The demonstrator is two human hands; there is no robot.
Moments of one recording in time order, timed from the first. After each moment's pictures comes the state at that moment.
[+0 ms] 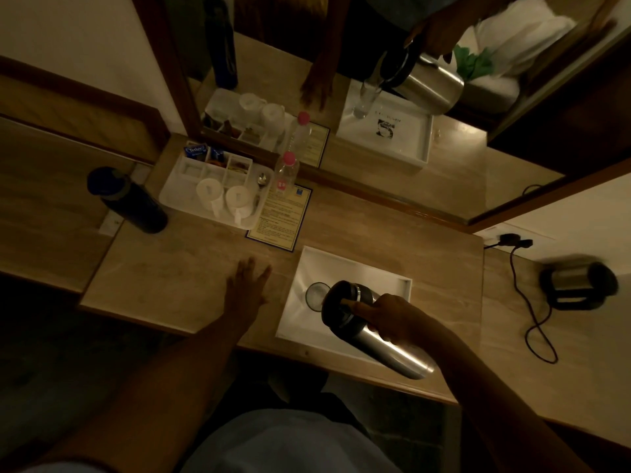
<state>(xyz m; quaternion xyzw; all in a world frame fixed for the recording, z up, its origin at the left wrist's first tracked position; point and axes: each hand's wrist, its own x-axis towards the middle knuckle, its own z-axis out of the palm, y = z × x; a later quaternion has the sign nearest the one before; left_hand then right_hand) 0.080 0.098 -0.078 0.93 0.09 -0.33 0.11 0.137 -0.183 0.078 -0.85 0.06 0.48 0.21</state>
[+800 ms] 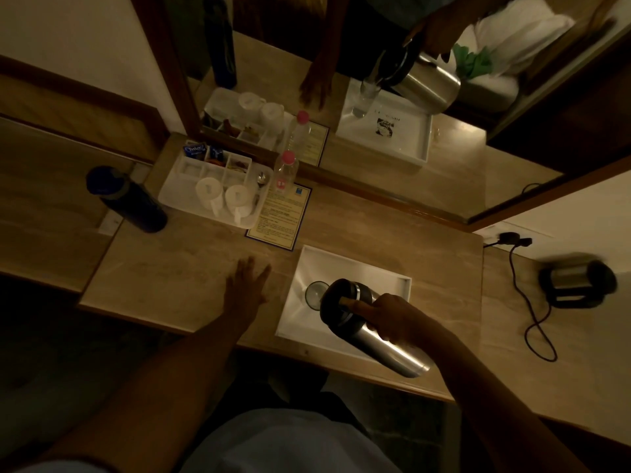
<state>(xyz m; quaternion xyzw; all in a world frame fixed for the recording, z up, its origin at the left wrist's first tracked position) 0.081 0.098 -0.079 0.93 0.09 -0.33 0.10 0.133 -0.184 0.076 -0.85 0.07 0.47 0.22</state>
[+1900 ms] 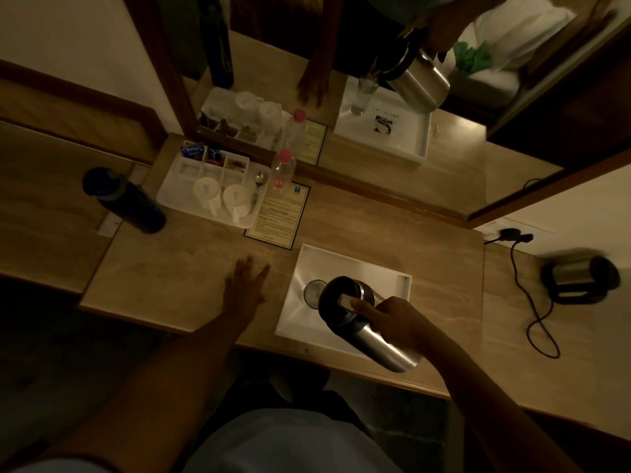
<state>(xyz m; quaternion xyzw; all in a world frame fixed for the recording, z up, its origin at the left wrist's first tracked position) 0.081 0.097 -0.080 0.93 0.09 -0.33 0.11 0.118 -0.200 0.078 -0.87 0.00 0.41 0.27</state>
